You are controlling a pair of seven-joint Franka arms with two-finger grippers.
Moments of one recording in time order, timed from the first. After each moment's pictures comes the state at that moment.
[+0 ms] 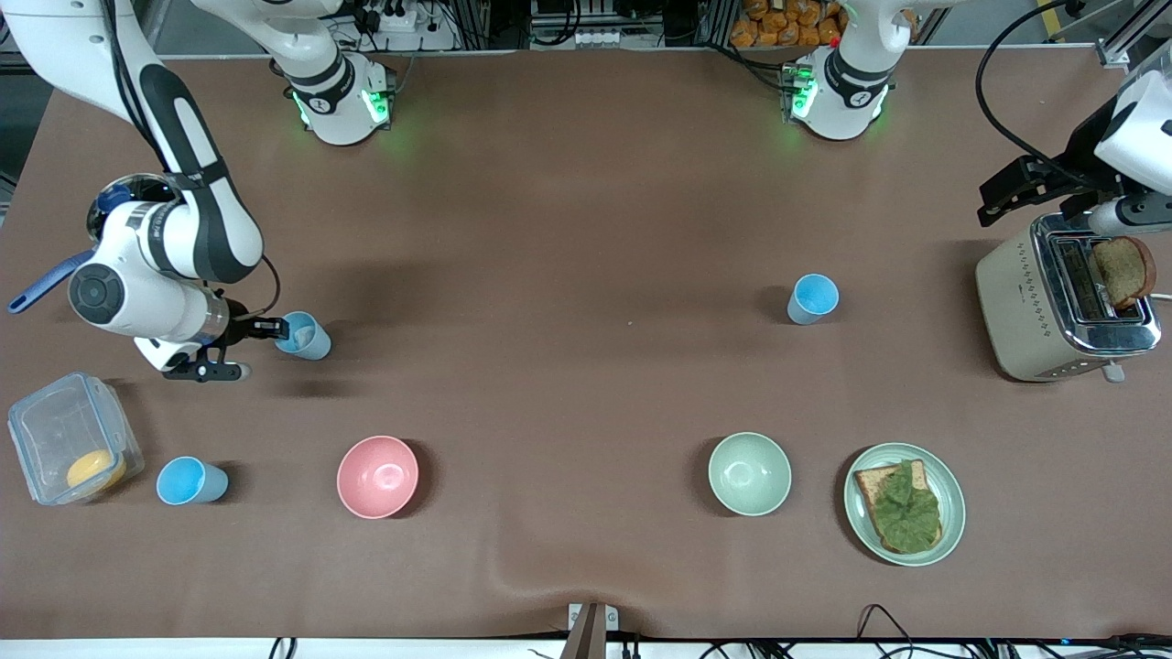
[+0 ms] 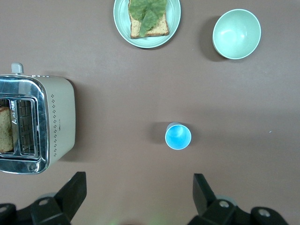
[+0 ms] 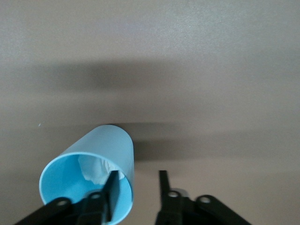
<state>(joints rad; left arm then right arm) 0.01 -0.07 -0.10 -1.63 -0.01 1.55 -0.16 -0.04 0.34 -0.03 -2.12 0.03 2.26 -0.07</state>
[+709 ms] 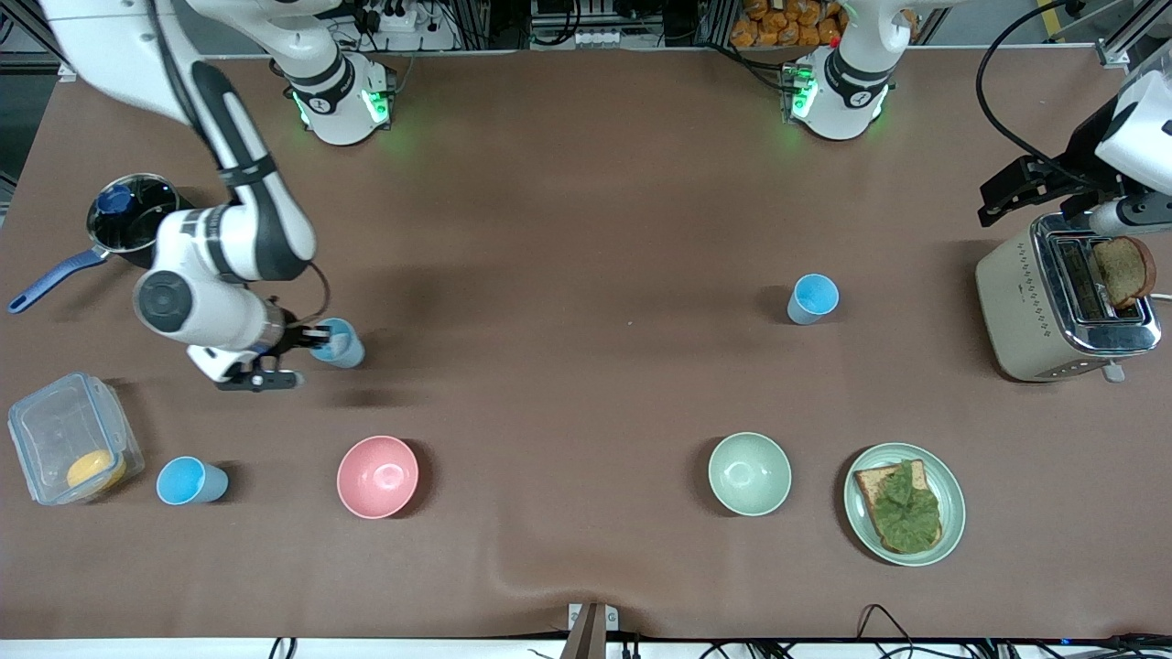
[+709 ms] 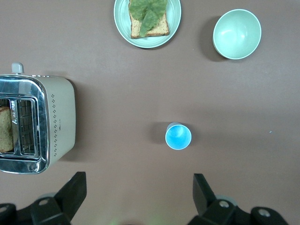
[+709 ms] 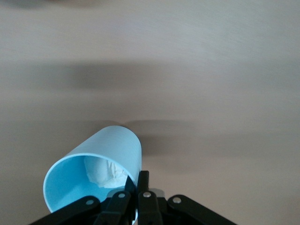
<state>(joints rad) 0.01 -0.07 -0.10 -1.63 -0.01 1.55 -0.16 0.16 0.35 -0.01 -2.00 0.04 2.18 0.11</state>
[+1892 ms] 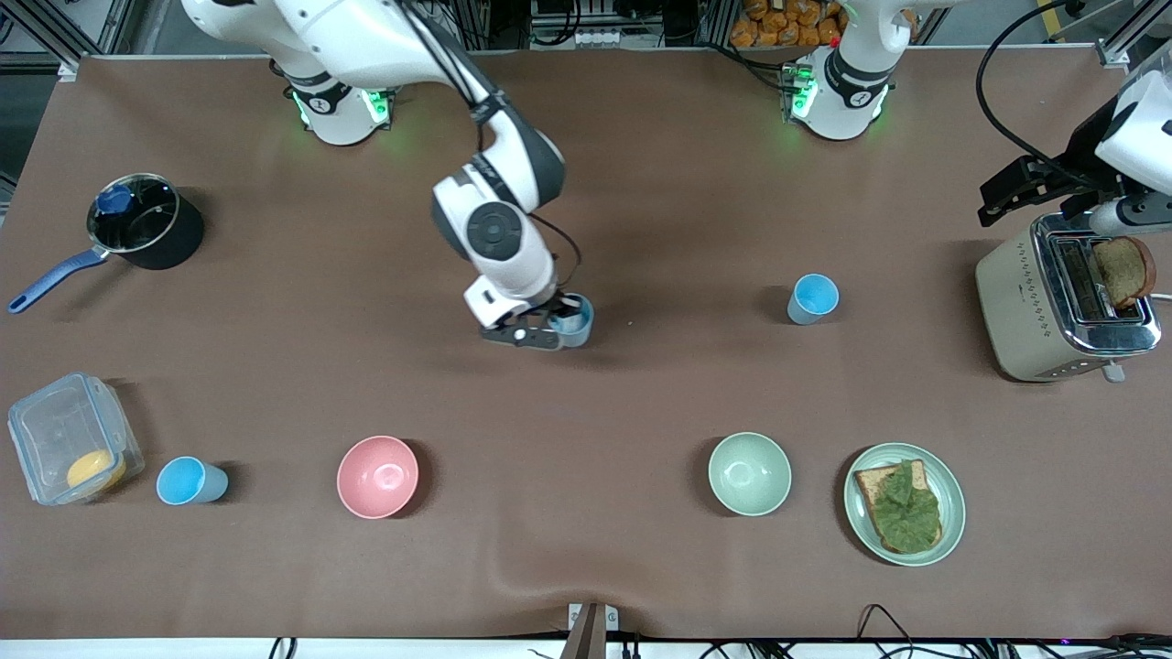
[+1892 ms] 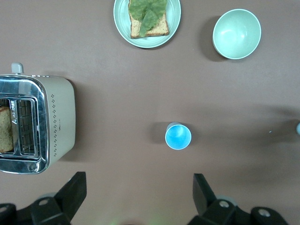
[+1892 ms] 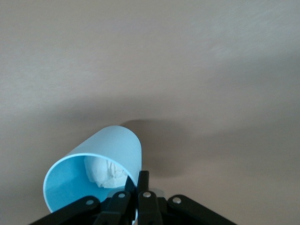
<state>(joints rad) 0.01 -0.07 -0.10 -1.63 -0.01 1.55 -0.16 0.74 0.62 0.00 -1.65 0.18 2.29 0.83</state>
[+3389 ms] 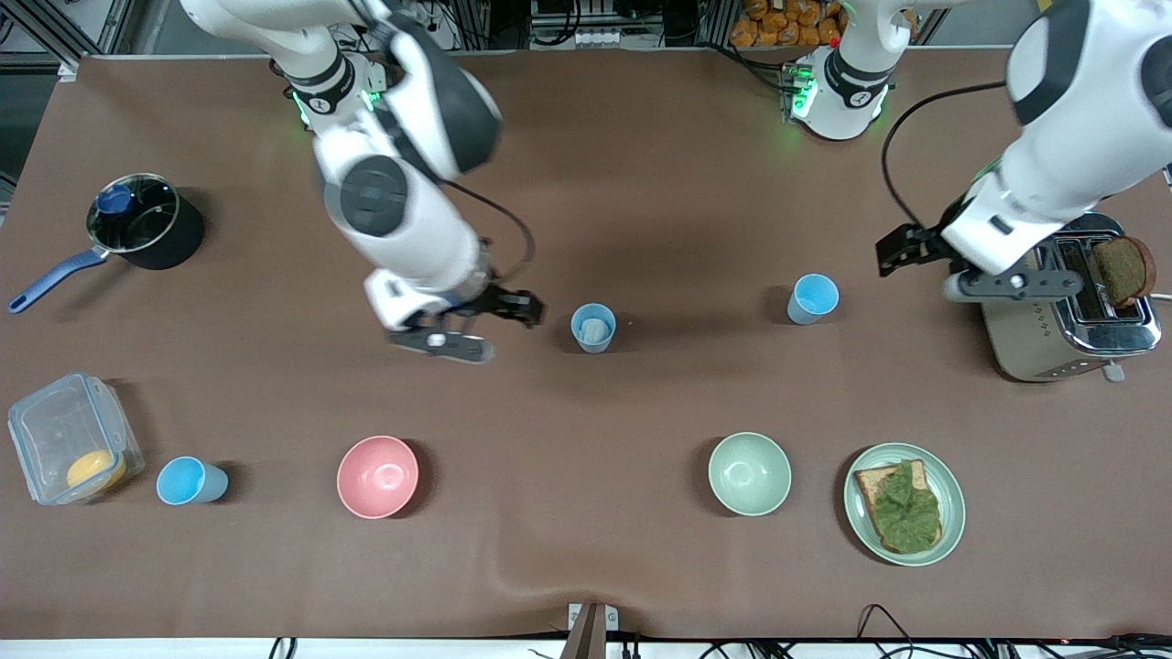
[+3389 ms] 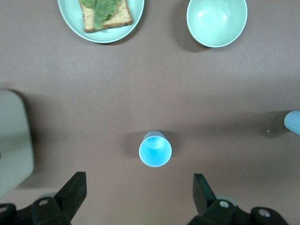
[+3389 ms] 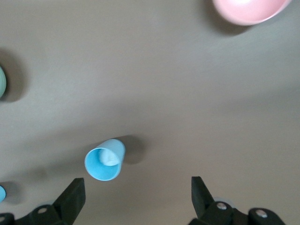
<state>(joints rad) -0.02 -0.02 -0.17 -1.90 -0.04 1.86 -0.16 0.54 0.41 -0.04 -1.40 0.18 1.82 0.72</state>
